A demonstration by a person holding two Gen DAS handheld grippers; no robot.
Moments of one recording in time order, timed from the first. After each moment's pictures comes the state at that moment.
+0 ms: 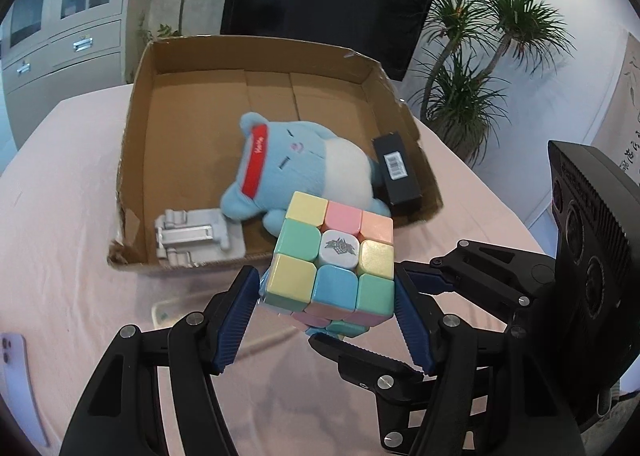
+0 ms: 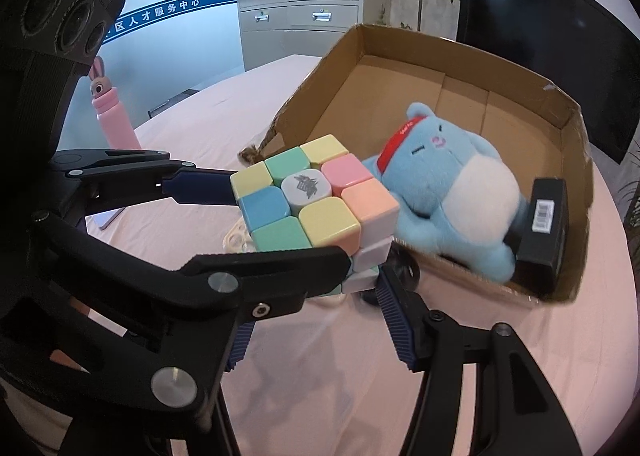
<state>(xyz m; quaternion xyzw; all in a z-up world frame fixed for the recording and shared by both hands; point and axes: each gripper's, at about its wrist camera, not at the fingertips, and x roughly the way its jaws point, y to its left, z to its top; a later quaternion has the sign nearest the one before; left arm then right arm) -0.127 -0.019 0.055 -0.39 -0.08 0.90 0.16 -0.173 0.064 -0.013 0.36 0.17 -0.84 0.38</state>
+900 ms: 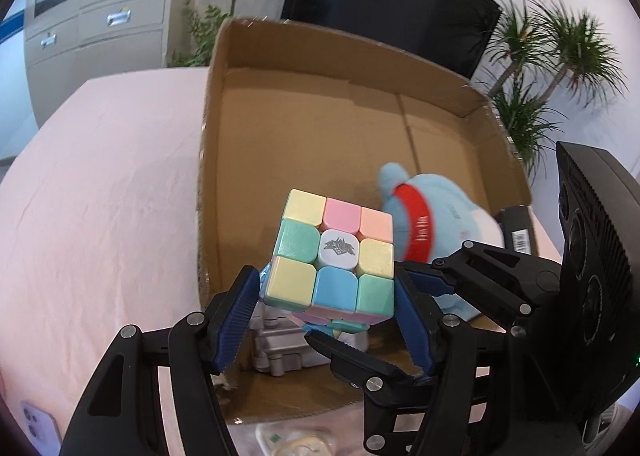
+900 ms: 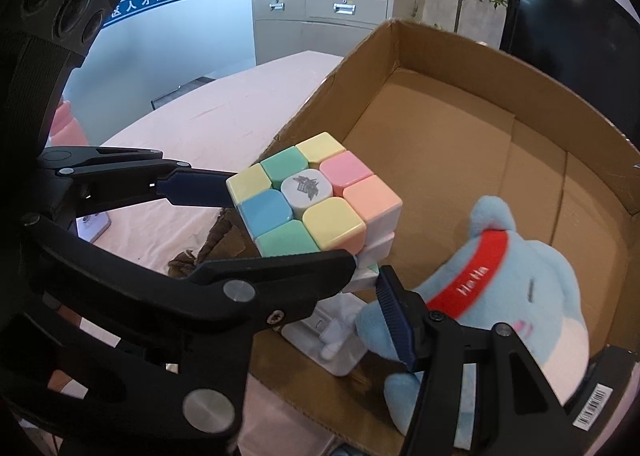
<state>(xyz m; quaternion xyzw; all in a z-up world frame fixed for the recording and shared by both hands) -0.265 -0.101 0.016 -0.41 -0.11 0.90 0.08 -0.295 -0.056 -0.040 0.36 0.20 -0.81 0.41</state>
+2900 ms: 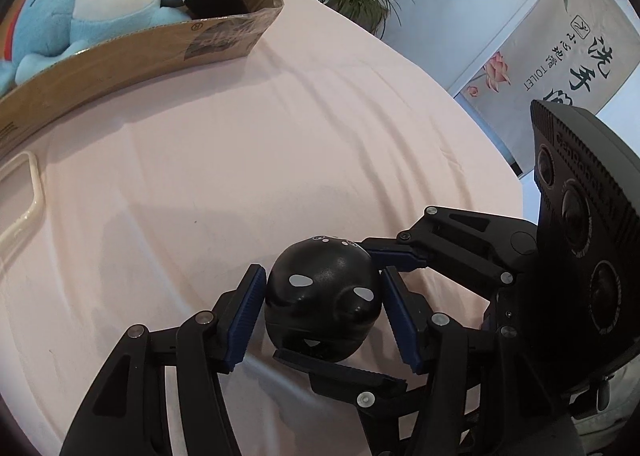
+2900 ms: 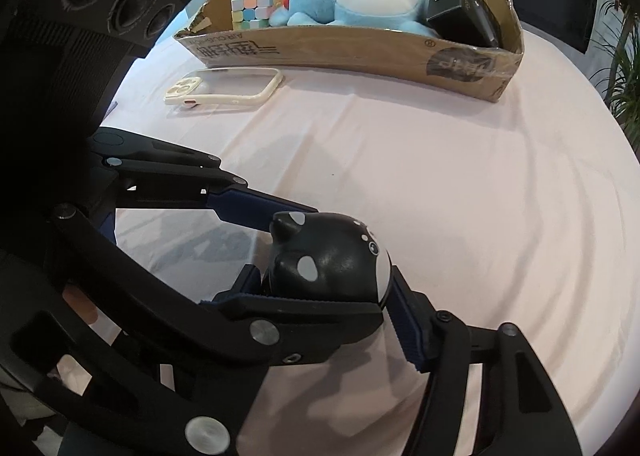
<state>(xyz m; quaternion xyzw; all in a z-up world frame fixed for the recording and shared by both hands) -0.087 0.143 -0.074 -0.52 -0.03 0.78 0.35 -0.114 0.198 -0.117 0.46 0.12 -0.83 0.30</state>
